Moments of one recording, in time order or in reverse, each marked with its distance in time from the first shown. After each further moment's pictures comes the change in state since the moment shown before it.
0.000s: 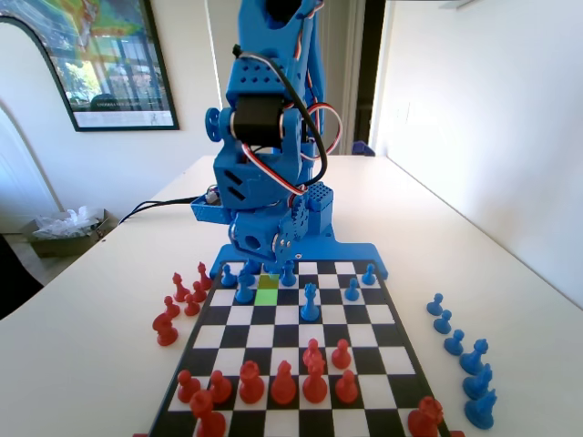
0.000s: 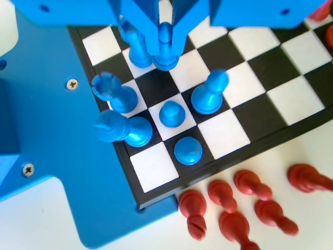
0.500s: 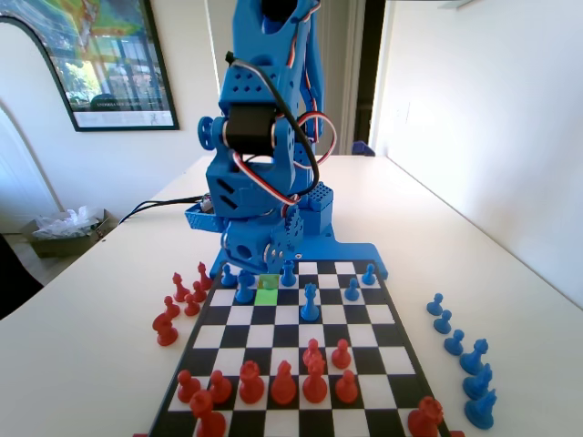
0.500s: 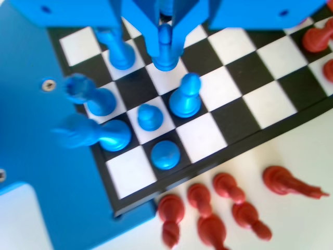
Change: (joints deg) arm -0.4 -2.1 -2.1 -3.8 0.0
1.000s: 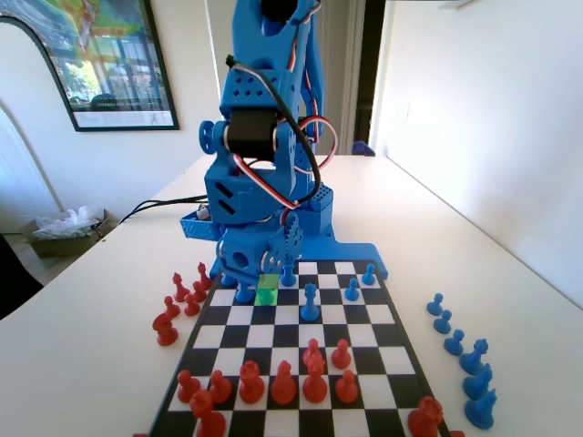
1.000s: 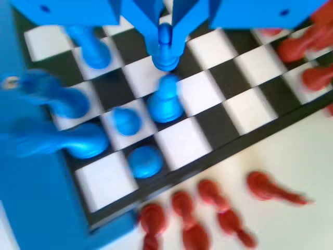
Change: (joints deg) arm 0.5 0.0 2.7 -7.1 0.0
